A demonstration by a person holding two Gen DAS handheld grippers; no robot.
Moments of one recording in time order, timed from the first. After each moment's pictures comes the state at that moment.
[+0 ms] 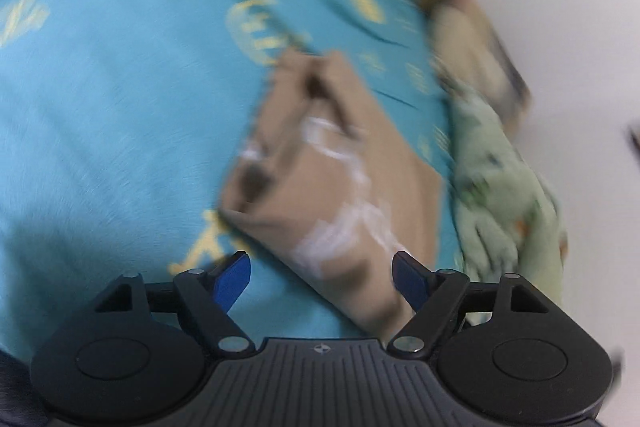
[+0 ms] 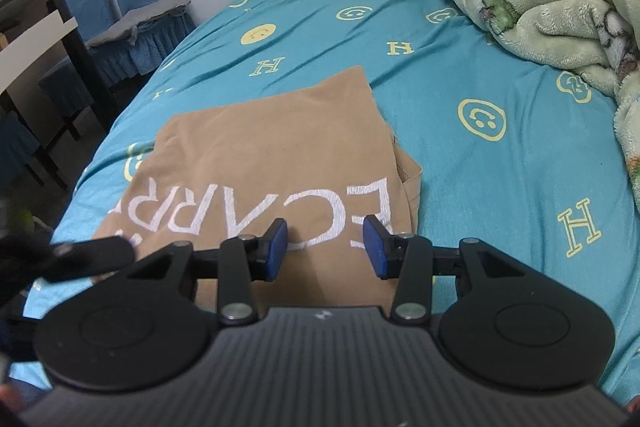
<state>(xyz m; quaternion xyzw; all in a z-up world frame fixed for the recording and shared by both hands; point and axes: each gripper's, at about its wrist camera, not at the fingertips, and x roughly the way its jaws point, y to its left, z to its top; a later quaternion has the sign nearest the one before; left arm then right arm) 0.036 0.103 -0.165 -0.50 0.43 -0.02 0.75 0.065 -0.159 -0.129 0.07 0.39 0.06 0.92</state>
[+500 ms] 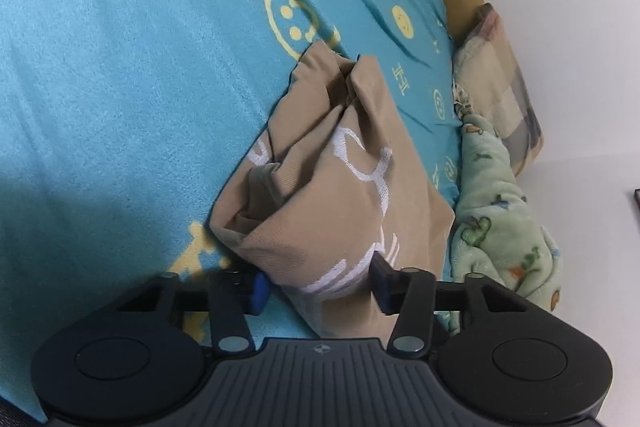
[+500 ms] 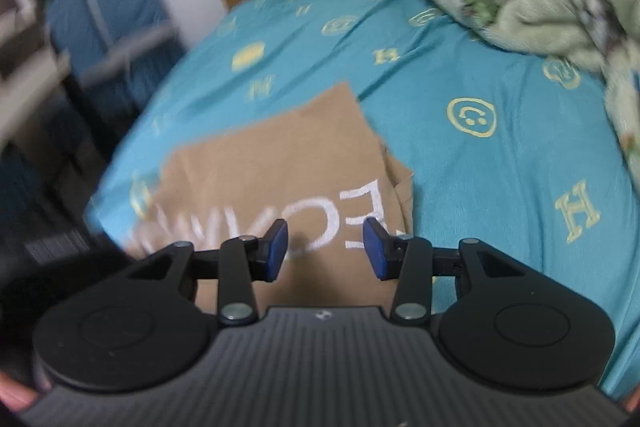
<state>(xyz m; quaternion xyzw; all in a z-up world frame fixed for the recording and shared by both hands) 0.056 0.089 -0.177 -0.51 0.42 0.00 0.75 0.056 -0.178 -0.114 0.17 0.36 0.05 0.91</state>
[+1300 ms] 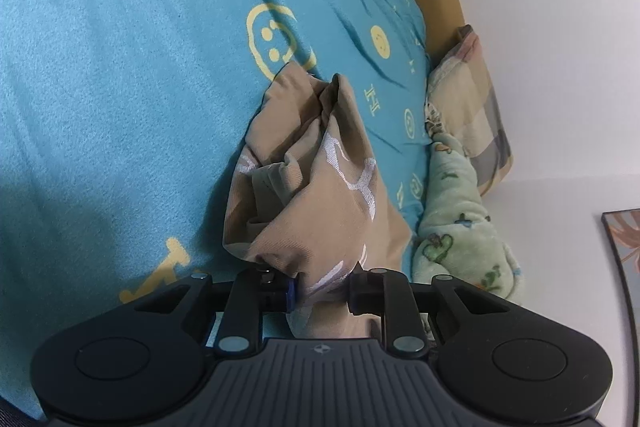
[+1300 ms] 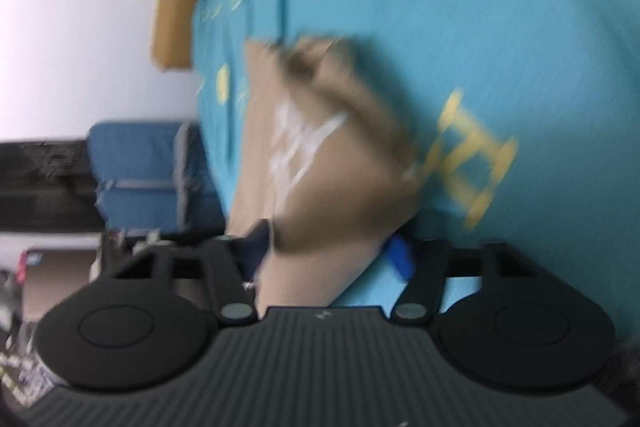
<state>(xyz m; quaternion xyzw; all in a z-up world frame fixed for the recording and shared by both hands) 0.048 0.111 -0.167 -0.57 0.38 -0.03 0.73 0.056 -0.219 -0.198 0.59 0.41 0.05 0.69</state>
